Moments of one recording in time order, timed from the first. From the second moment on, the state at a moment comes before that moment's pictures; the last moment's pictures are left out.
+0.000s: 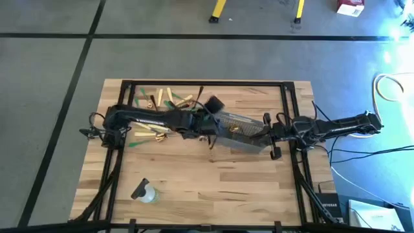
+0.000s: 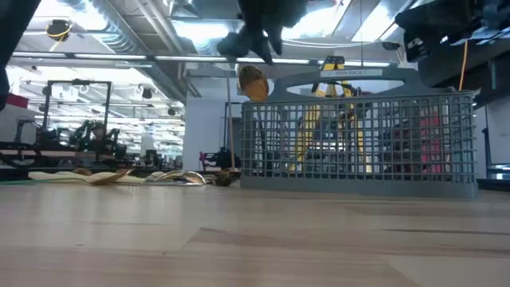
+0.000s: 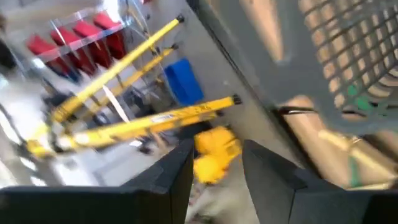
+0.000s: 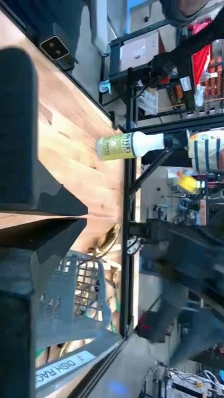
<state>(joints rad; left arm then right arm) -0.05 1.92 1.84 -0.90 -0.99 0.96 0.14 0.50 0.30 0.10 -0.01 0.05</state>
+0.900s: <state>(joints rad) 0.46 1.69 1.28 -0.75 -0.15 0.19 0.14 0.50 0.30 0.10 -0.02 0.02</state>
